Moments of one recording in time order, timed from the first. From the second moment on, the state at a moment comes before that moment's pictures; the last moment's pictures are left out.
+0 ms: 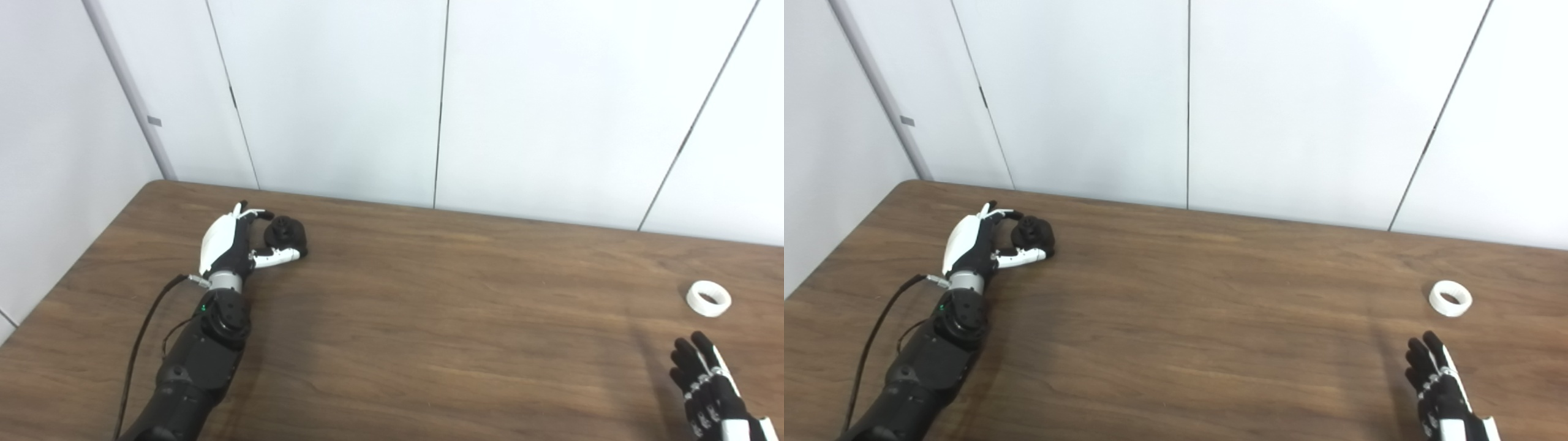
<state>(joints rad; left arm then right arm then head) -0.52 0.37 -0.04 0.67 0.38 0.09 0.28 0.22 -0.10 -0.19 -0.20 0.13 -0.14 0.18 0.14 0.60</state>
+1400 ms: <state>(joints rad) -0.57 0.41 -0.14 0.76 0.45 0.10 0.27 0.22 -0.10 -0.19 -0.20 0.09 -0.13 0.16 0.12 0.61</state>
